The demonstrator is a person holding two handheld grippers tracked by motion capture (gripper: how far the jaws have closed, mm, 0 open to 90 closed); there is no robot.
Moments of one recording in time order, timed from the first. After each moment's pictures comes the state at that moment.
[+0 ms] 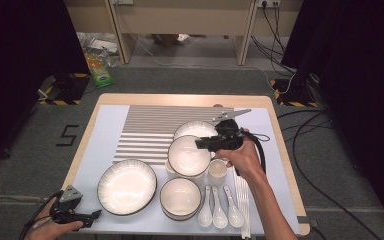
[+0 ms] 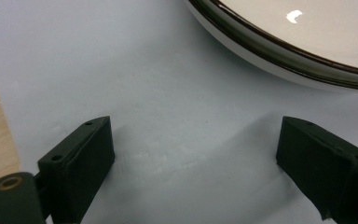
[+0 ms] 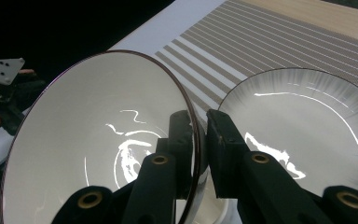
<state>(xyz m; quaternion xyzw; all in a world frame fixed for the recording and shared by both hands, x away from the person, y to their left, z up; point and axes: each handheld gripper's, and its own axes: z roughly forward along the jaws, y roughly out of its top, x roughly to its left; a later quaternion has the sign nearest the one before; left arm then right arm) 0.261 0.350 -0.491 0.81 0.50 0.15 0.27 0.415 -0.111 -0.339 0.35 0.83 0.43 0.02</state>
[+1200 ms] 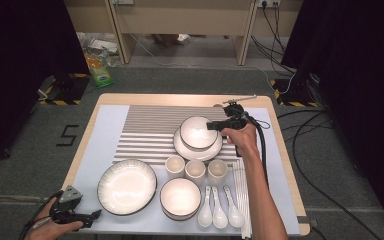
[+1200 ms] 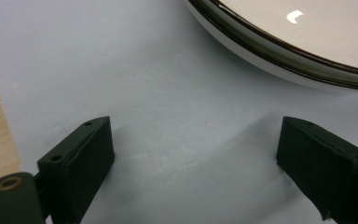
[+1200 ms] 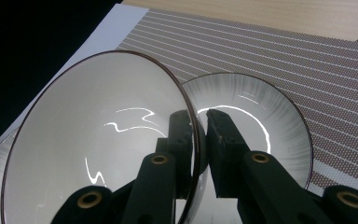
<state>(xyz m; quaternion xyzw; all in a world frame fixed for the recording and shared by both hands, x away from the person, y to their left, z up) 0.261 0.349 -0.492 0.81 0.50 0.15 0.27 0.493 -0.135 -0.369 0.46 0.78 0.42 0.02</state>
